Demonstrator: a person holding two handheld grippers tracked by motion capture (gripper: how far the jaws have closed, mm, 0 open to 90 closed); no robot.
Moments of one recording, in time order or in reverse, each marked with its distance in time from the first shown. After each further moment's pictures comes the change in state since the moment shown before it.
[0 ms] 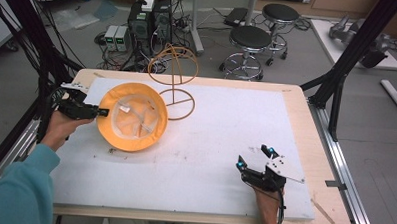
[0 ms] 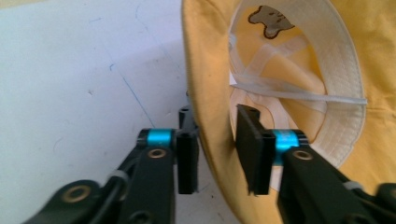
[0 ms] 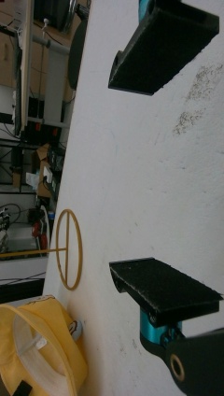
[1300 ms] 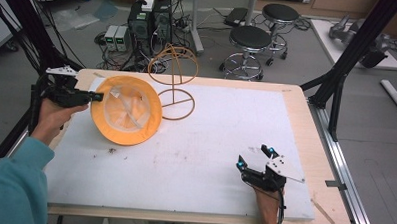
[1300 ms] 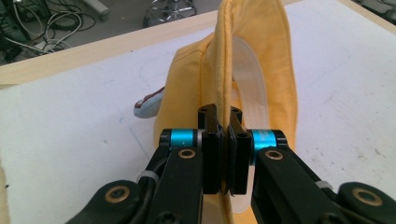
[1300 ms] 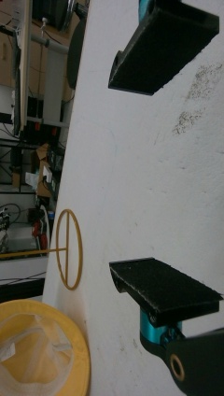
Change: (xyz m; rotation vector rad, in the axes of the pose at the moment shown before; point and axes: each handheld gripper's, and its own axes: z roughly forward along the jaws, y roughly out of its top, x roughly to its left) left arm -0.018 0.037 -0.039 -0.108 0.034 0.041; right arm 0.000 0.000 0.000 0.005 0.003 0.013
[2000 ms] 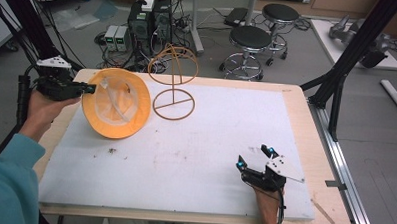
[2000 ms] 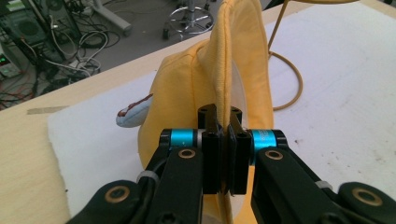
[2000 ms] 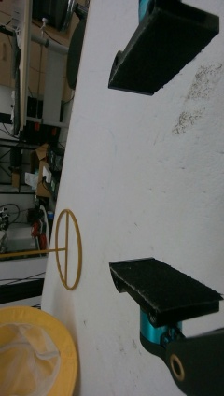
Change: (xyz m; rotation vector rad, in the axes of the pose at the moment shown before) left arm -0.008 0.022 -0.025 -0.015 0.083 0.094; right arm 0.000 0.000 0.000 0.000 -0.001 -0.007
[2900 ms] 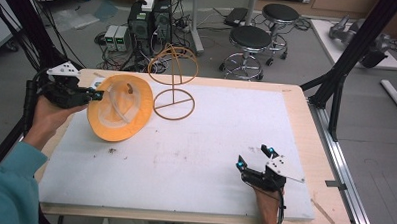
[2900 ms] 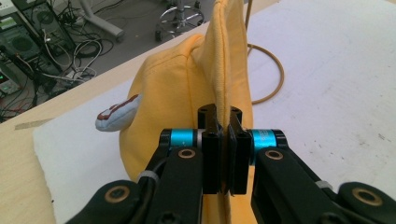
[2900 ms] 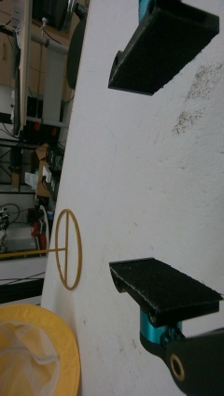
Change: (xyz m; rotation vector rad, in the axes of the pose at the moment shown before) left arm -0.038 -0.001 -0.001 0.007 -0.027 0.097; right arm 0.000 0.000 0.000 0.001 0.001 0.002
